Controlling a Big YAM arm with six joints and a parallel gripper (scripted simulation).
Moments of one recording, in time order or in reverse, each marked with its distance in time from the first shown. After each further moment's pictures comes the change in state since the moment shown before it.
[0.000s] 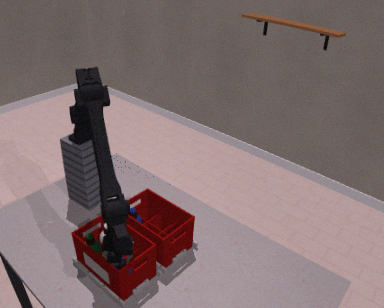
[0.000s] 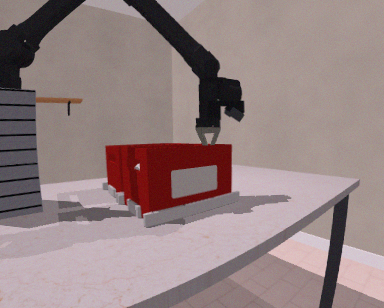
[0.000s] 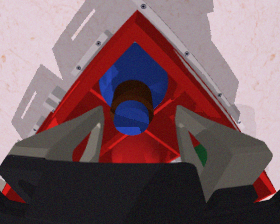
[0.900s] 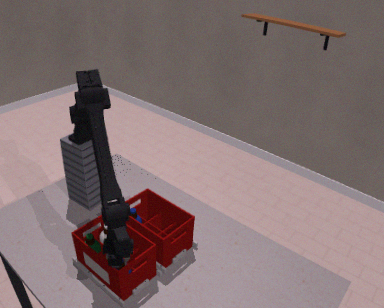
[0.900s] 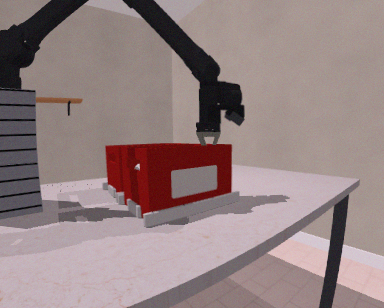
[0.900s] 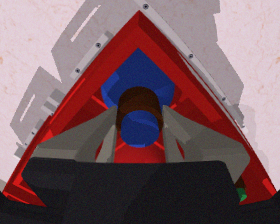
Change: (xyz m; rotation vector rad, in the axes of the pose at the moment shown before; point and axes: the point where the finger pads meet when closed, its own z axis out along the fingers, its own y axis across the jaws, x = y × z) arm 0.000 0.002 0.012 -0.005 0.001 -0.001
